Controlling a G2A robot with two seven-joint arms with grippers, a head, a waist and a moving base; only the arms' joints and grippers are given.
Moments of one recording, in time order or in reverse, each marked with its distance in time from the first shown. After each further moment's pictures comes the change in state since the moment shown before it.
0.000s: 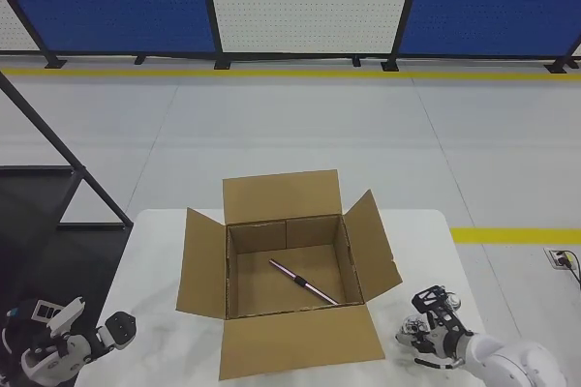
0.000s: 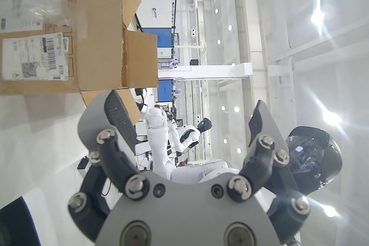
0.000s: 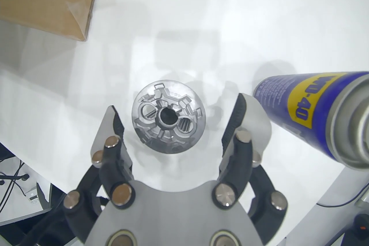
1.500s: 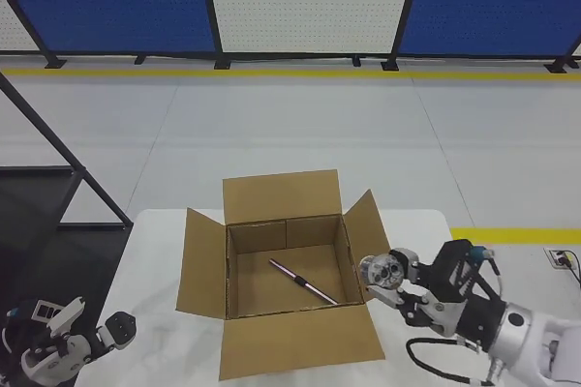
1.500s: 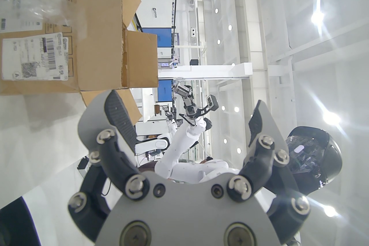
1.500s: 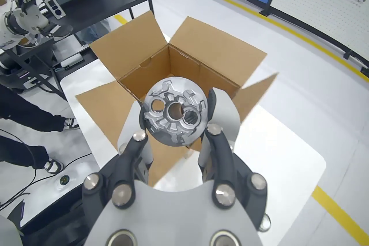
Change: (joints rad) left arm 0.000 0.000 0.000 0.000 0.000 0.000 0.000; right arm 0.208 0.078 -0.079 -0.624 0.331 0.073 0.042
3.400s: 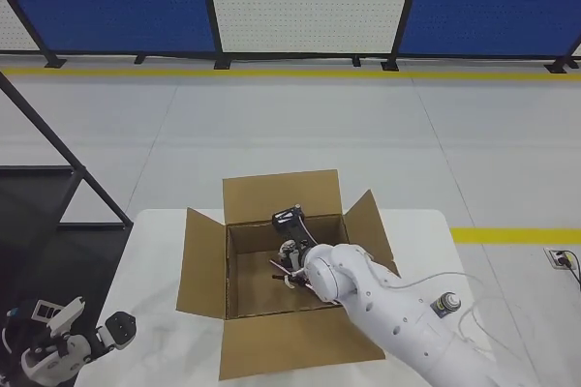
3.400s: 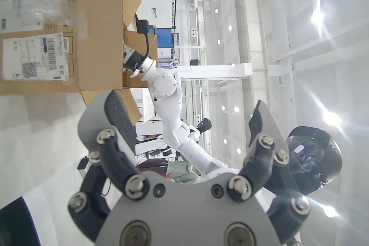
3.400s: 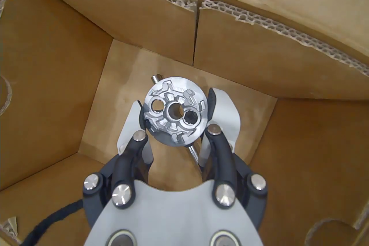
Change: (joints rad) left arm 0.000 0.000 0.000 0.000 0.000 0.000 0.000; right arm 0.747 -0.383 -0.981 1.264 -0.029 0.600 -0.280
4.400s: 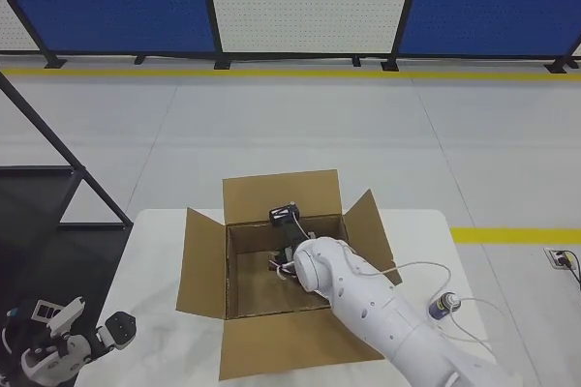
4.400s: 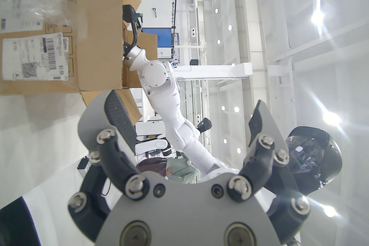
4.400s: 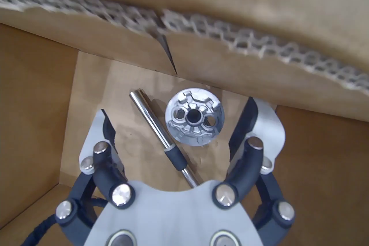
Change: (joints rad) left arm 0.000 0.000 0.000 0.000 0.000 0.000 0.000; right arm 0.071 -0.167 -0.009 0.306 -0.015 -0.016 -0.078
